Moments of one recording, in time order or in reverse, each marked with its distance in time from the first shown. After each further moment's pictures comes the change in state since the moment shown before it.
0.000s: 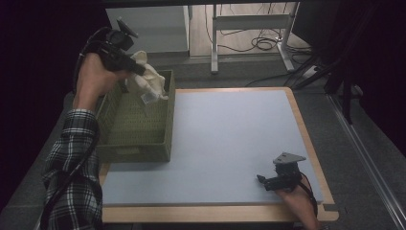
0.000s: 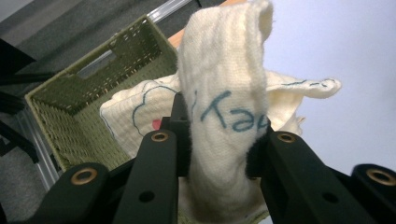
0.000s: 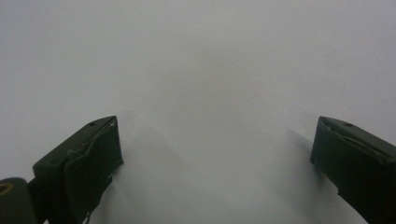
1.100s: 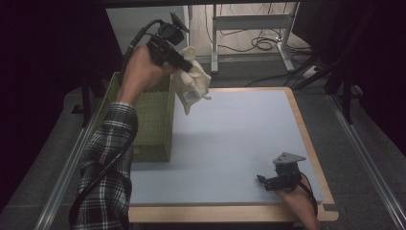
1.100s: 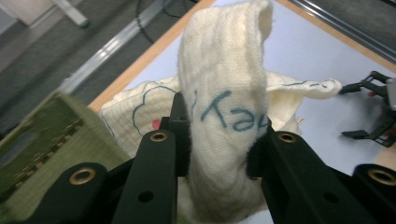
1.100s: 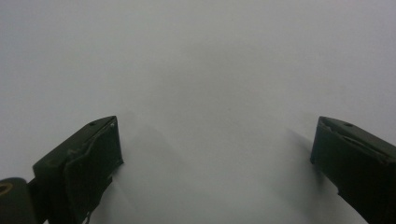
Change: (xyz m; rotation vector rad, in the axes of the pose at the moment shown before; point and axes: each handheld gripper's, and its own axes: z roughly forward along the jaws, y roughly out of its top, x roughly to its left) left arm -0.091 0.065 0.029 -0.063 -0.165 0.175; right arm 0.000 0.000 0.000 0.001 0.002 0.001
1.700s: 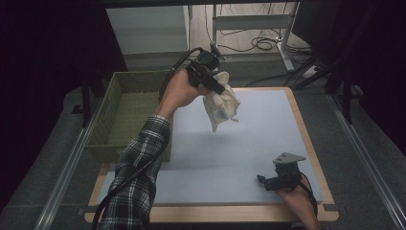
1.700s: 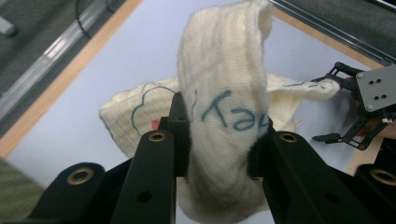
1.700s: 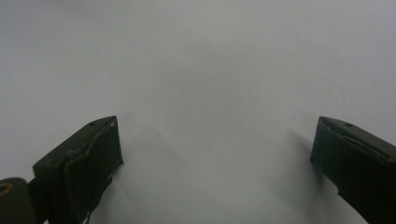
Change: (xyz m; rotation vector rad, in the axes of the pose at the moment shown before) left arm -0.043 0.012 0.095 0.025 -0.161 0.093; right arm 0.000 0.000 0.000 0.001 0.001 0.001
